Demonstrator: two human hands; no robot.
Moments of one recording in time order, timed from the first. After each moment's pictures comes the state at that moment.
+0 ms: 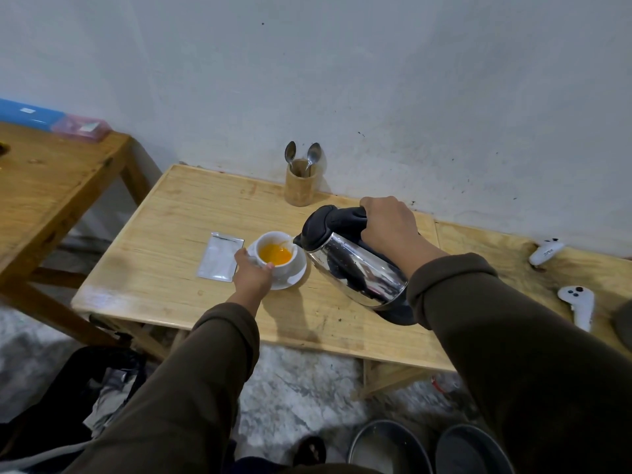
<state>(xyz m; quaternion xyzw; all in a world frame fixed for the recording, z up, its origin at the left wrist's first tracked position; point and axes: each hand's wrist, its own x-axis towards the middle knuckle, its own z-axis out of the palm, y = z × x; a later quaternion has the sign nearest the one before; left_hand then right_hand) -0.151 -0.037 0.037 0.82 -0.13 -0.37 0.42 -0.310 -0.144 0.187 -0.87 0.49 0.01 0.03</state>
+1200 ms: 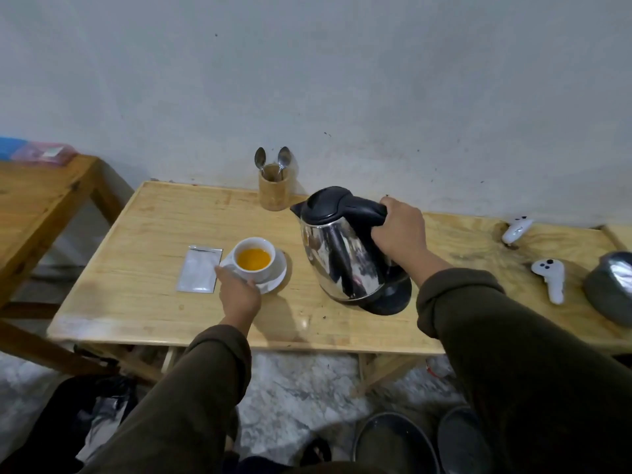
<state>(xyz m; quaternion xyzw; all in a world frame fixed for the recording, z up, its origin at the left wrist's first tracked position) -0.175 -0.030 0.022 0.84 -0.19 -0.28 0.42 -0.375 -0.147 0.176 -0.79 0.58 -0.16 0.12</state>
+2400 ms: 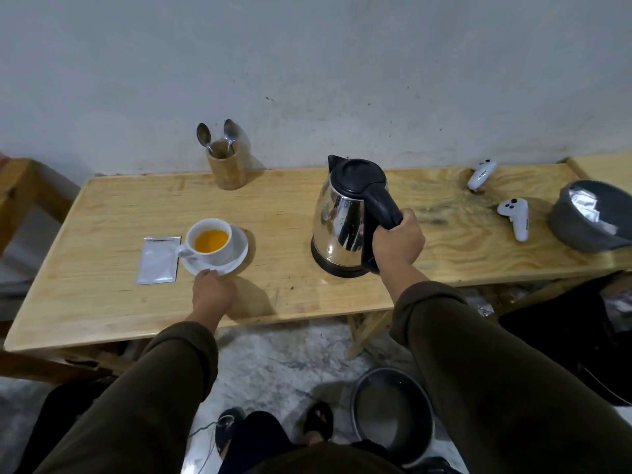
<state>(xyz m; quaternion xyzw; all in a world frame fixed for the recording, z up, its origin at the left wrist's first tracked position) -0.191 -0.025 0.000 0.88 -0.38 -0.24 0.16 -0.454 -0.111 0.122 -0.48 0.76 -0.36 0.26</state>
